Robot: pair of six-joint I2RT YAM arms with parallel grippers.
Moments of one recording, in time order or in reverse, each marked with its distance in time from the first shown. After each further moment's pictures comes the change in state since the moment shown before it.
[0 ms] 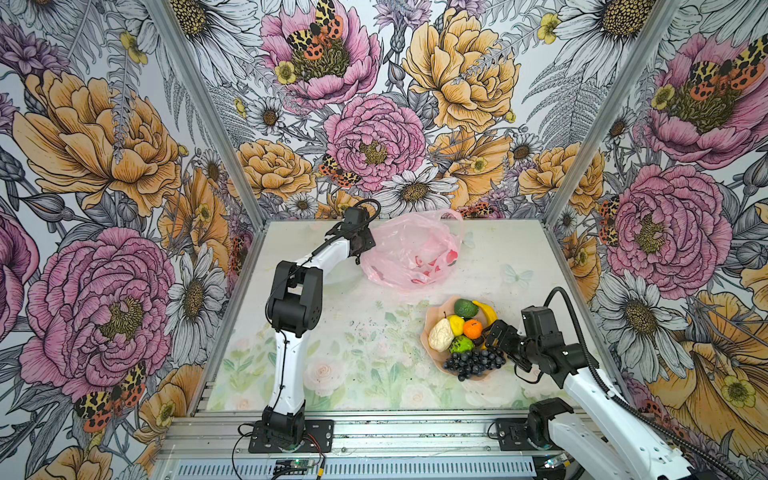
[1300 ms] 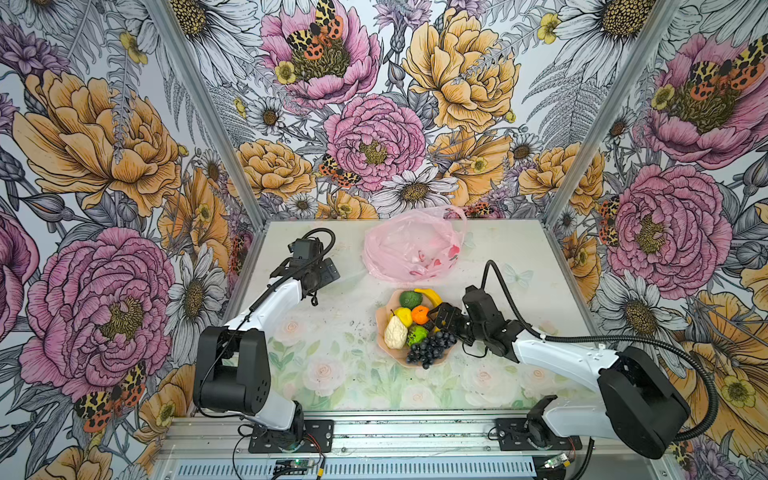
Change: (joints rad) left arm 0.166 -0.775 -0.859 0.003 -0.088 0.006; right arm 0.375 0.540 0.120 0.604 0.049 0.174
